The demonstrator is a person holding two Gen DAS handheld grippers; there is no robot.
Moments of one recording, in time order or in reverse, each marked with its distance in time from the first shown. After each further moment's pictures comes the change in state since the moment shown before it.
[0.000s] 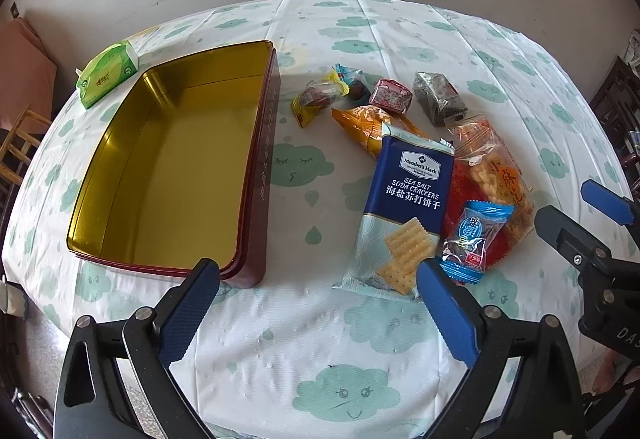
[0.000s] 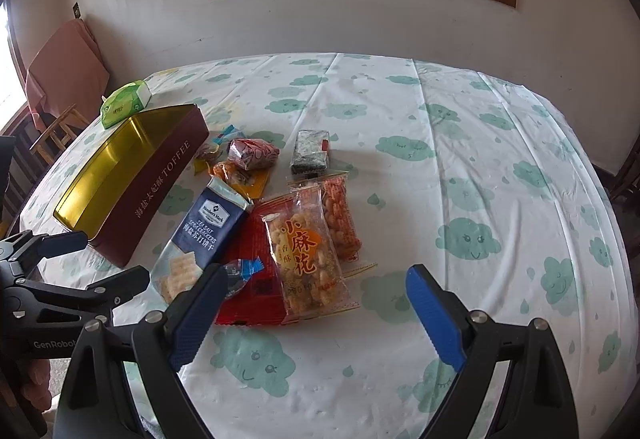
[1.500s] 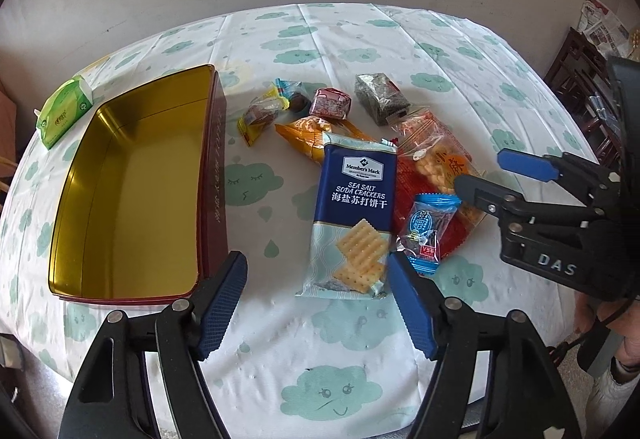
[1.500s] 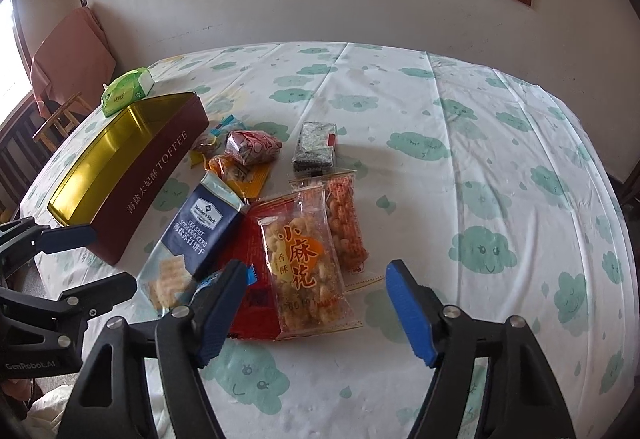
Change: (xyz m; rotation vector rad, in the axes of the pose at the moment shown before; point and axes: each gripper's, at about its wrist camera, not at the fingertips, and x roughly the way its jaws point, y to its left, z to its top) left arm -0.010 -0.017 0.003 0.141 -0.021 -0.134; right arm 0.031 0.001 0.009 -0.047 0.055 0.019
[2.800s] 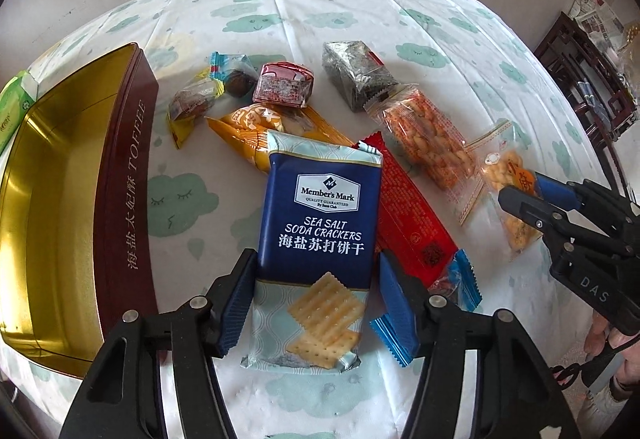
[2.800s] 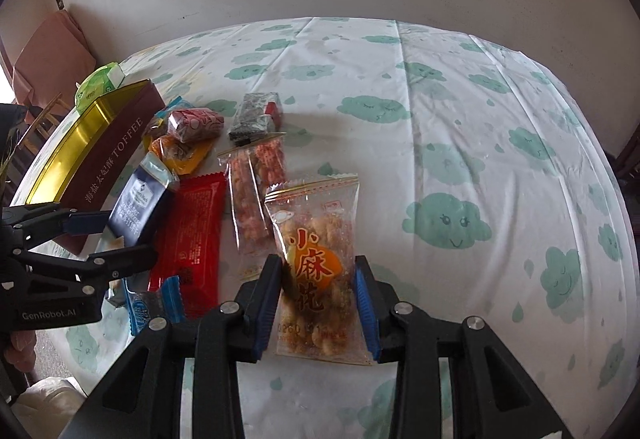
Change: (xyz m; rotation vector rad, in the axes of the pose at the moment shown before) left arm 0.063 -0.013 0.030 0.008 0.122 -0.098; right arm 0.011 -0.053 -0.016 0.082 0.059 -0.039
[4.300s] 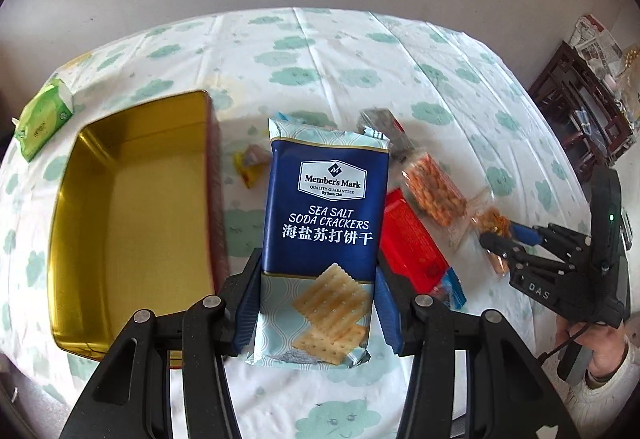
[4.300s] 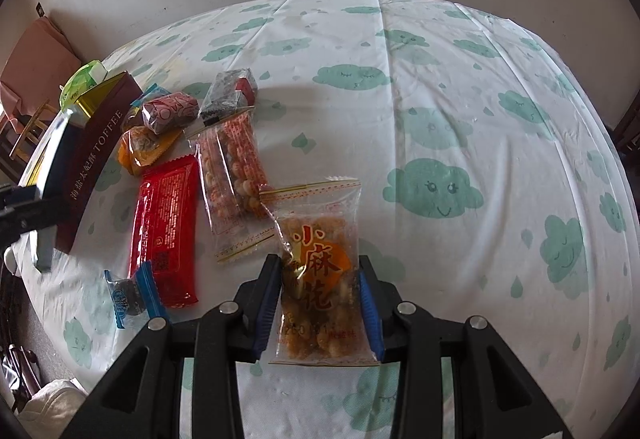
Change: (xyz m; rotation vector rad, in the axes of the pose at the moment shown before) left arm -0.074 0.042 0.014 -0.048 -0.105 0.022; right arm 0.011 -0.009 -0.003 0.048 0.083 -0.003
